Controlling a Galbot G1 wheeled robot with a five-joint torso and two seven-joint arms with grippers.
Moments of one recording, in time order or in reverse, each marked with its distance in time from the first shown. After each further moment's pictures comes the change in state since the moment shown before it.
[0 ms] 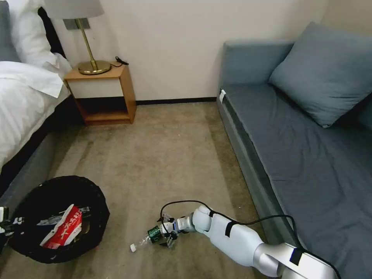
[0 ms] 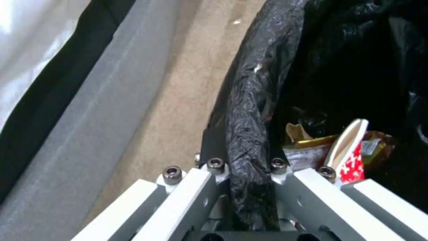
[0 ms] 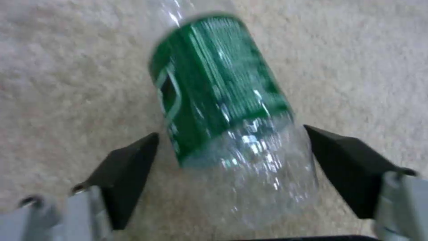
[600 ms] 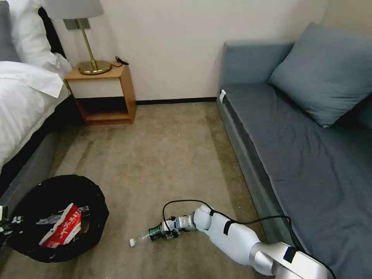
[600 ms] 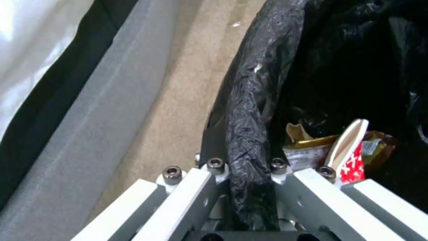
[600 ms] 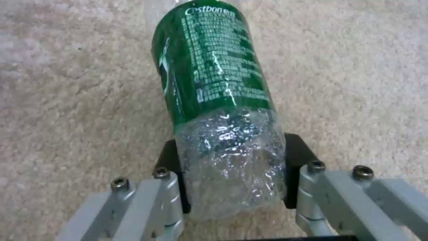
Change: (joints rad) left arm 0.000 0.009 -0.001 0.000 -0.007 0.000 -0.002; right arm -0.011 -0.009 0.038 -0.020 0.011 0.057 -0.006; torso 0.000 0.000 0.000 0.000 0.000
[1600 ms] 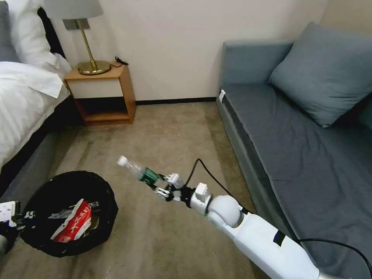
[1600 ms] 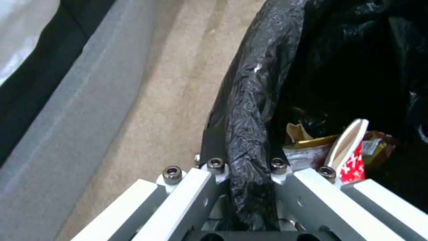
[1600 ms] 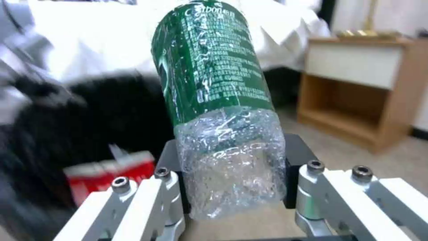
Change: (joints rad) left arm -0.021 -0.017 0.057 -0.038 0.006 0.000 -0.008; right arm -0.152 -0.251 0.129 1.008 0.697 -0.326 0.392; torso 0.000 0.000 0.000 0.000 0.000
